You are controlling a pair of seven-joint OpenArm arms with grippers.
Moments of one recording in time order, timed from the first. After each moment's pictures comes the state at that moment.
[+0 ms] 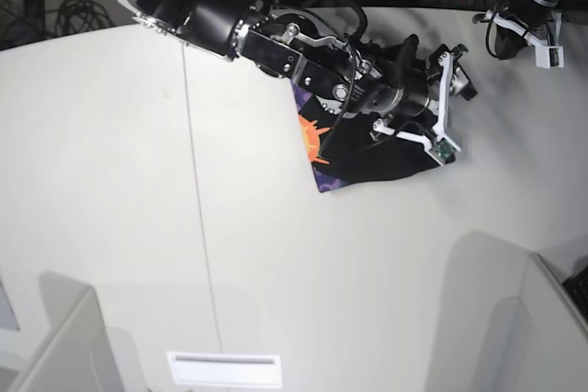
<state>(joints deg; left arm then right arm) 36.4 -8.1 -45.3 104.9 -34.7 -32.1 45.1 17.4 -6.0 -63.0 92.3 35.2 -14.5 -47.9</state>
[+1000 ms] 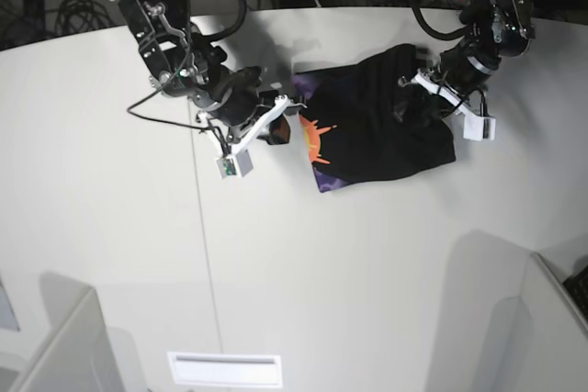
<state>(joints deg) 22.7 -6.6 -23.3 107.8 -44.5 -20.1 53.7 -5.7 12.4 -27.7 106.0 35.5 -14.5 -45.3</state>
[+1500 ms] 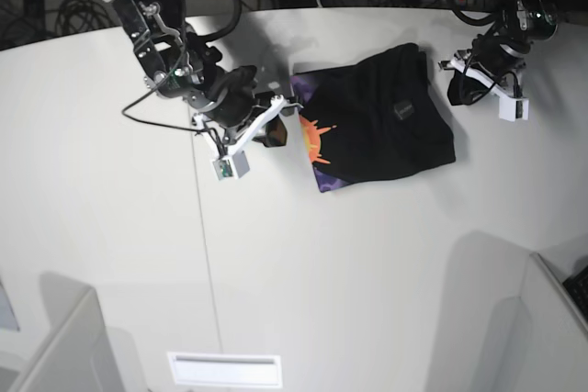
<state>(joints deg) 27.4 -11.0 -30.4 108.2 -43.1 -21.6 53.9 -5.6 13.7 -27.9 107.3 35.5 -14.5 -45.2</state>
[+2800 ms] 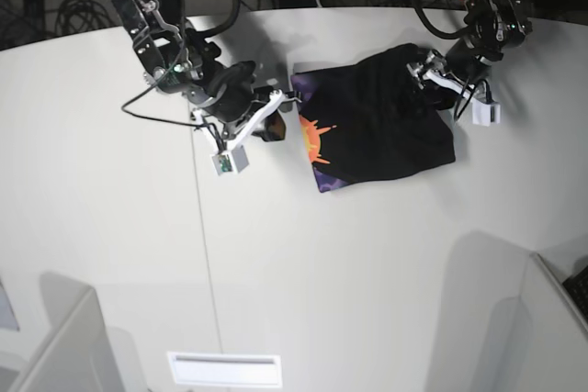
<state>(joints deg) 18.8 -3.5 -30.9 93.3 -43.5 -26.1 52.8 -6.4 14.1 -27.9 107.4 35.5 -14.5 -45.3</state>
